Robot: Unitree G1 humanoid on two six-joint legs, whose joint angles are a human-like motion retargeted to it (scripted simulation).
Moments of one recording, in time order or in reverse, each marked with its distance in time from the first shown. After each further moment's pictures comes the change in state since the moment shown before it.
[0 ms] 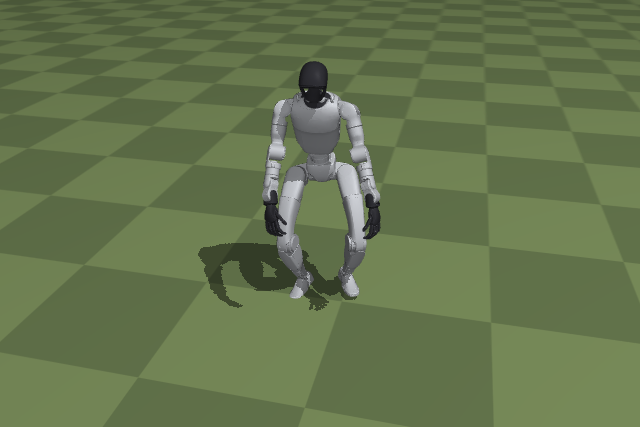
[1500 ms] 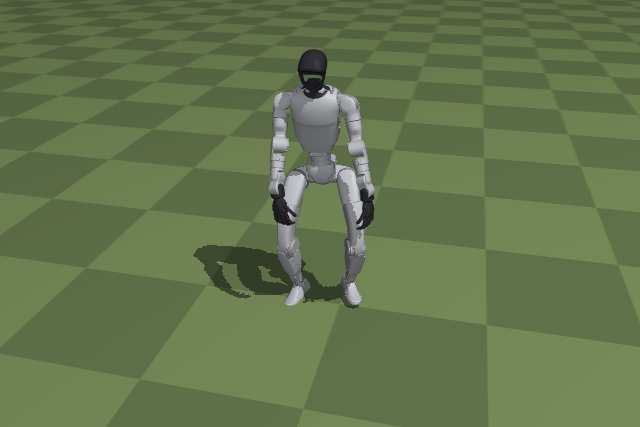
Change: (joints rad) left arm 0.301 -0.114 -0.016 0.094 0.006 -0.001 0.008; right arm 0.250 0.128 0.100 0.031 -0.205 0.092 0.130; waist -0.002 -0.014 -0.065; left_leg 0.303 -0.029 0.053 -0.264 0.084 -0.055; right_leg 0.273 -0.031 0.006 -0.252 0.115 0.031
